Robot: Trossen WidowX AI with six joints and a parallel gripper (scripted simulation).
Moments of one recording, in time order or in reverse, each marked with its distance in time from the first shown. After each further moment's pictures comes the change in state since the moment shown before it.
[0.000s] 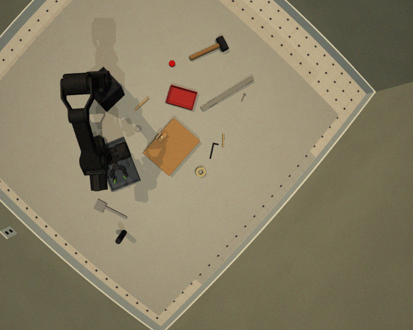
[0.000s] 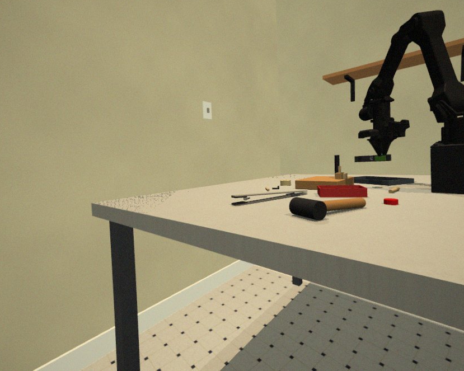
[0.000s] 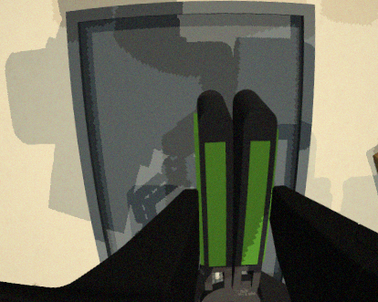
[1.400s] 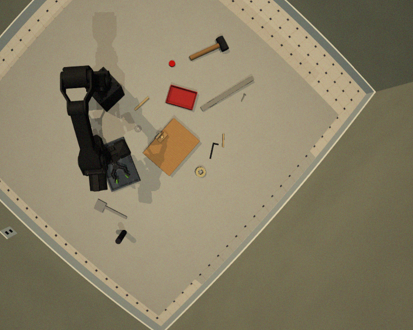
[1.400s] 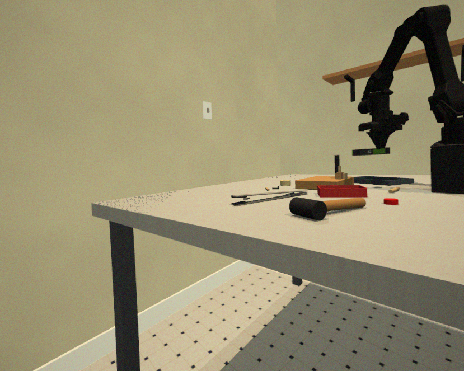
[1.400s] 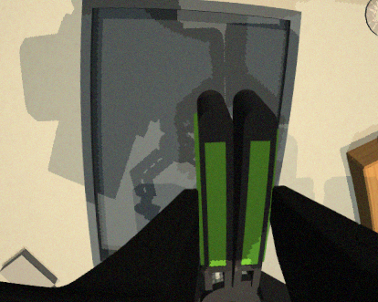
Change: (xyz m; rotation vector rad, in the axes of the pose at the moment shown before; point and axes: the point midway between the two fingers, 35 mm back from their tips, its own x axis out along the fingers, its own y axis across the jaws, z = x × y) arm -0.027 -0.006 0.000 -0.095 0.011 0.005
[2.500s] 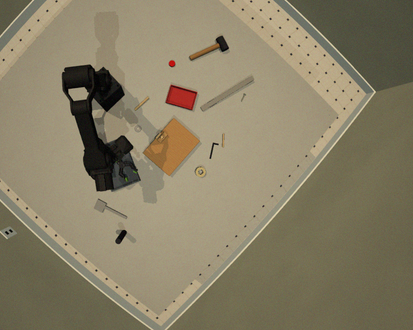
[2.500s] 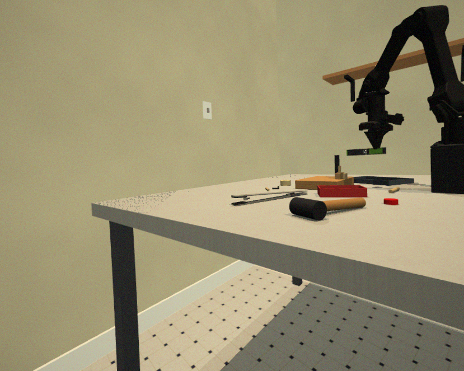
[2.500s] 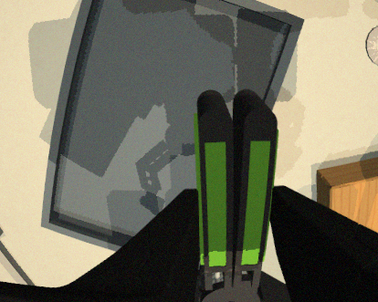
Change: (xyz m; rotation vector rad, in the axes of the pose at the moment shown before) arm -0.001 -0.014 -0.007 -0.242 0.000 0.006
